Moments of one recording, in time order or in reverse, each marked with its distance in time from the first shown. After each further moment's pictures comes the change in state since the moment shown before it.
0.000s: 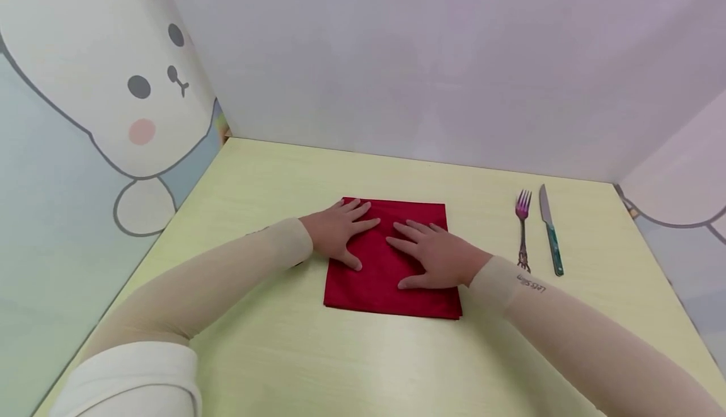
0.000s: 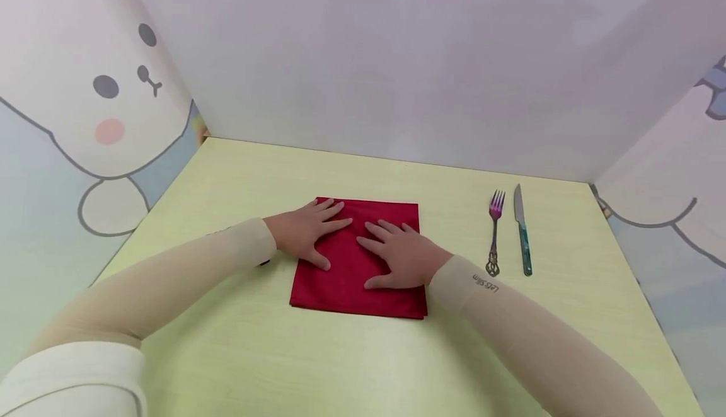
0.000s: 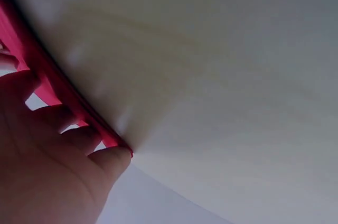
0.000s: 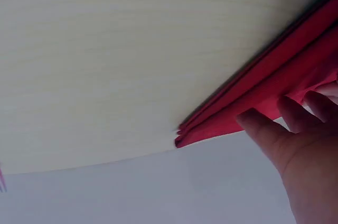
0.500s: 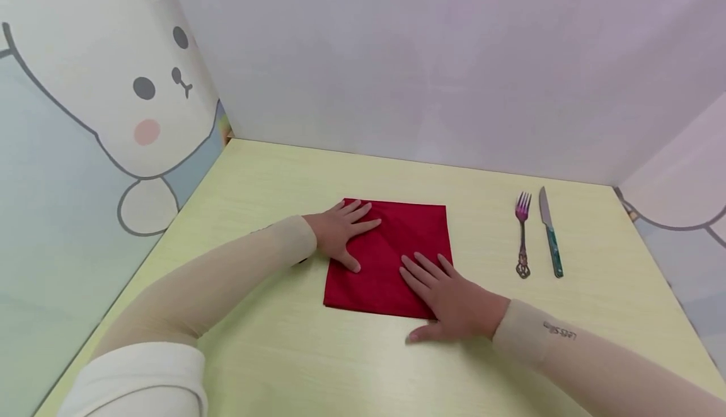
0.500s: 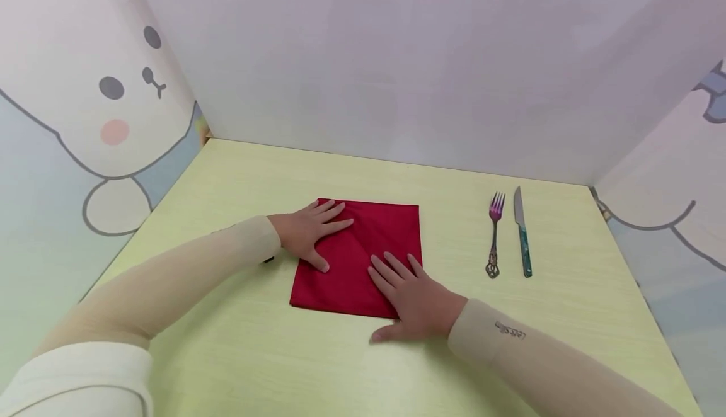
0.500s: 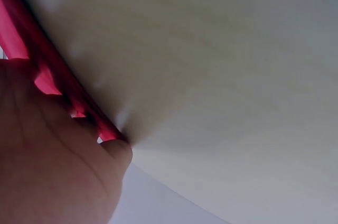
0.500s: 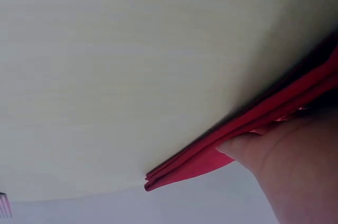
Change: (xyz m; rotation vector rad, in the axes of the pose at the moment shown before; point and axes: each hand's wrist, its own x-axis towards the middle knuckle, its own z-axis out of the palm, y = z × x) left_hand -0.003 0.002 -0.007 -0.003 -0.065 -0.001; right_hand -0.054 -0.035 0.033 0.005 0.019 -0.069
